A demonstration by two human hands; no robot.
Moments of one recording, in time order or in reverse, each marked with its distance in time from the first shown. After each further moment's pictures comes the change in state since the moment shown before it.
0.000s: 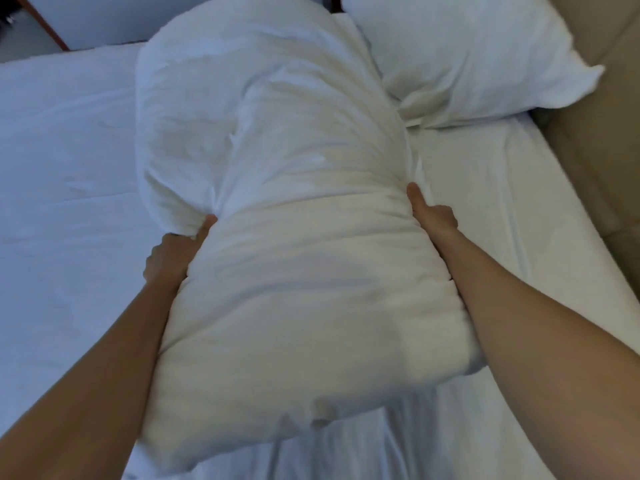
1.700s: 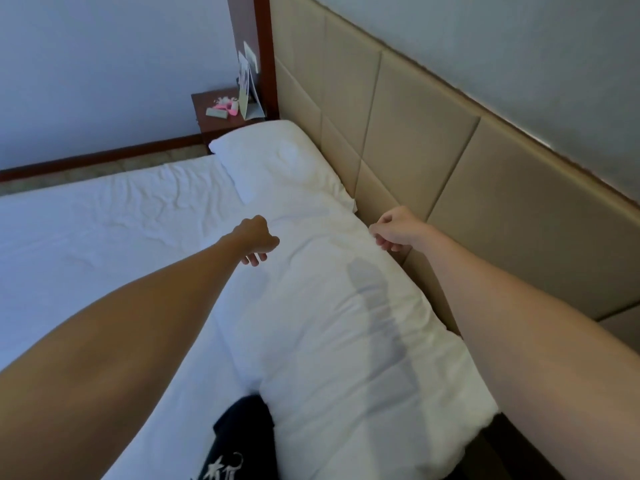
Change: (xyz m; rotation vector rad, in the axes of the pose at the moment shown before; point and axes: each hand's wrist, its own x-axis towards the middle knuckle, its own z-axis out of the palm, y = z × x) left_hand -0.263 0.373 -0.046 0.407 -0.427 0.841; right_hand -0.145 -0.163 -0.354 -0.358 0.086 -0.234
